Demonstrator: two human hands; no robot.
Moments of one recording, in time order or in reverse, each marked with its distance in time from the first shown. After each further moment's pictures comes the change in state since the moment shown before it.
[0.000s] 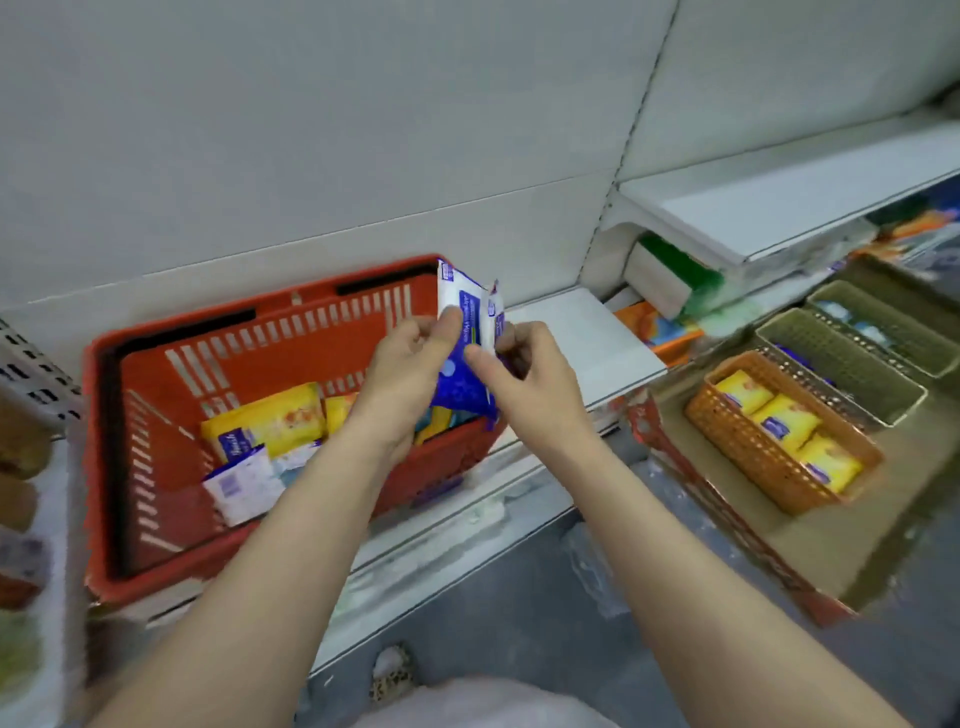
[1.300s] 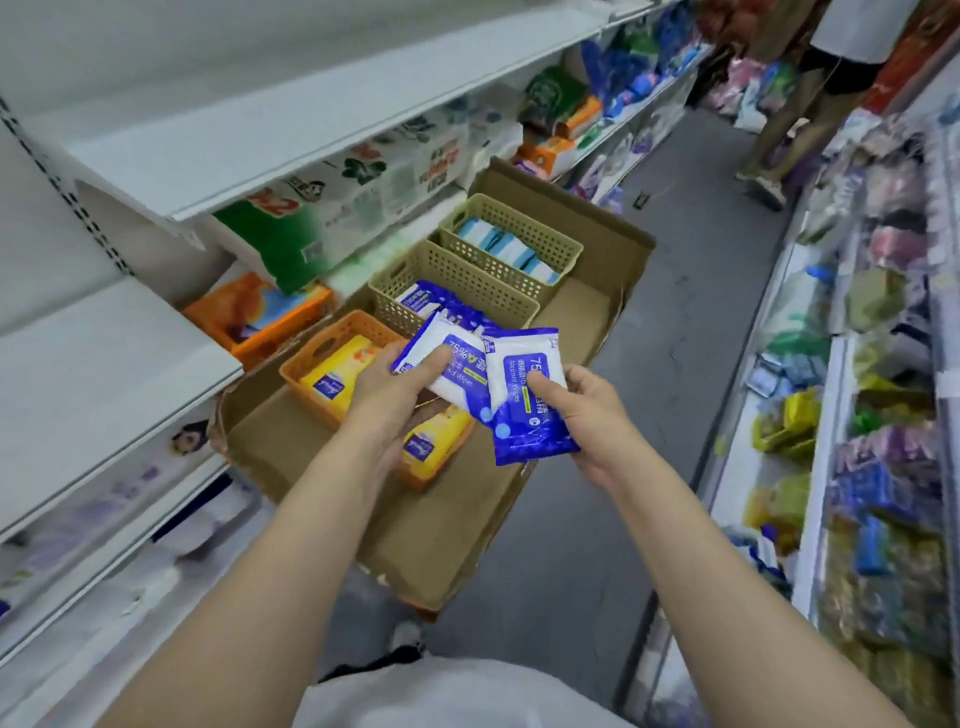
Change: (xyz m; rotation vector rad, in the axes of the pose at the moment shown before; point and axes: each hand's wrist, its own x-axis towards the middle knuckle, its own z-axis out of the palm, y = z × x) left_hand -0.001 -0.198 0.584 -0.013 -0.322 -0.457; right_hand -0.004 0.240 -0.602 0.461 0.397 0.621
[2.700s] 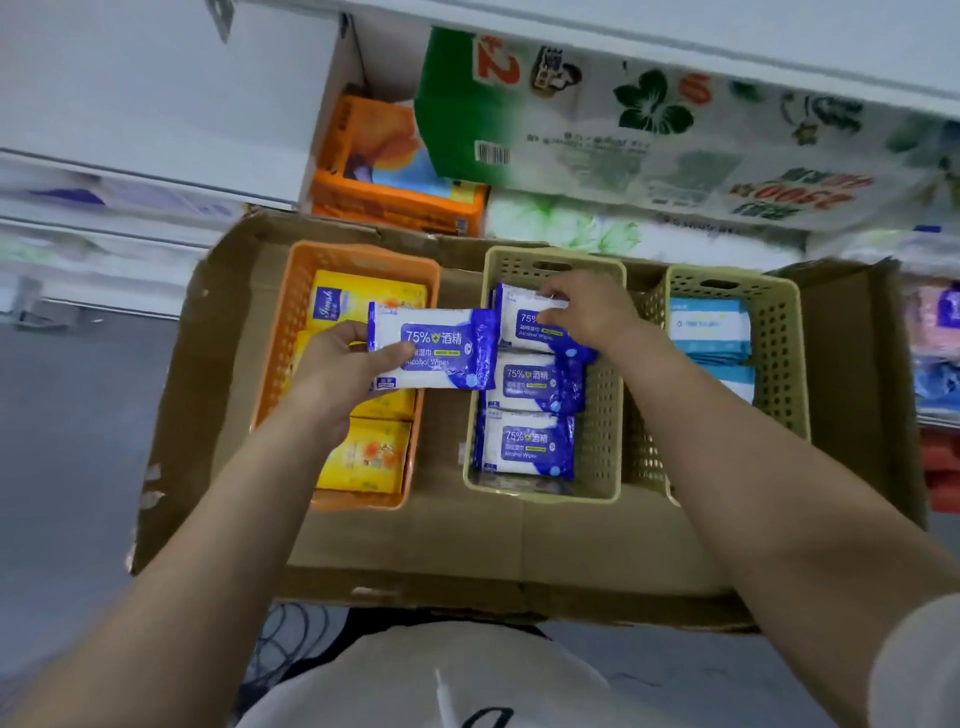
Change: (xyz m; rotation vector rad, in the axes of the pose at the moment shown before) left_hand 0.194 -0.032 0.043 -0.251 1.041 -0.199; right_hand 0.492 -0.046 0.153 -1.688 -1.123 -0.752
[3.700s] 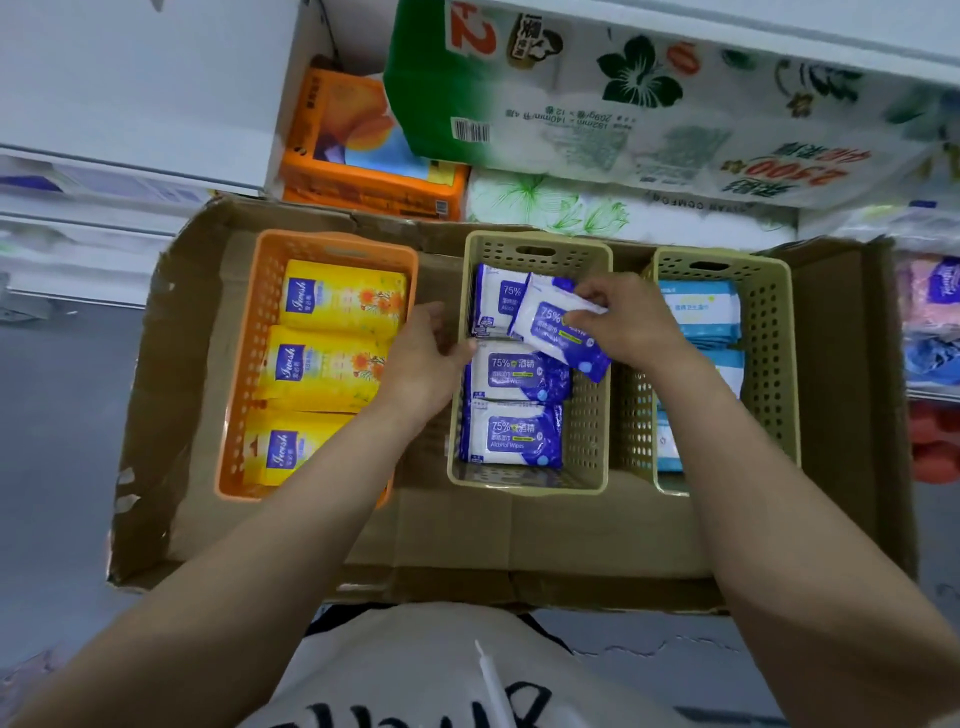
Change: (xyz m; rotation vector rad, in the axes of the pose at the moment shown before) left_hand 0.014 -0.018 0.085 0.355 -0.063 0.240; right_hand -0.051 0.018 -0.019 0.253 0.068 0.157
